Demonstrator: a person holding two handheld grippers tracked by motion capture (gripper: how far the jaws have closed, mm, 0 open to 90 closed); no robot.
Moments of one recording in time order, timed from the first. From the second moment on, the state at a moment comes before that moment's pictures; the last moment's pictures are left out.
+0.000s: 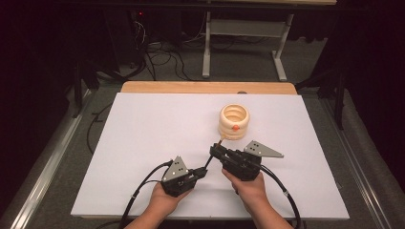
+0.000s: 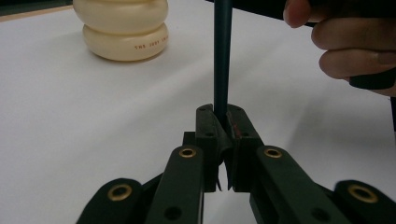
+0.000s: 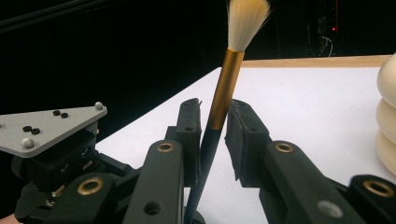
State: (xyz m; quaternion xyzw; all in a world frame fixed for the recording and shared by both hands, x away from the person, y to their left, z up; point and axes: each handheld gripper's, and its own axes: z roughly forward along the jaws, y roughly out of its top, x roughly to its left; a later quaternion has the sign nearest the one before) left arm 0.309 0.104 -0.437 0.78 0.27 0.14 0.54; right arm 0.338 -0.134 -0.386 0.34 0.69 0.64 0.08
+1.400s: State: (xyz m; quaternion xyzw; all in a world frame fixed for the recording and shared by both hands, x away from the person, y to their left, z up) left arm 0.309 0.103 -0.437 0.79 0.27 0.14 0.54; right arm 0.336 -0.133 -0.385 0.33 0.68 0.65 0.06
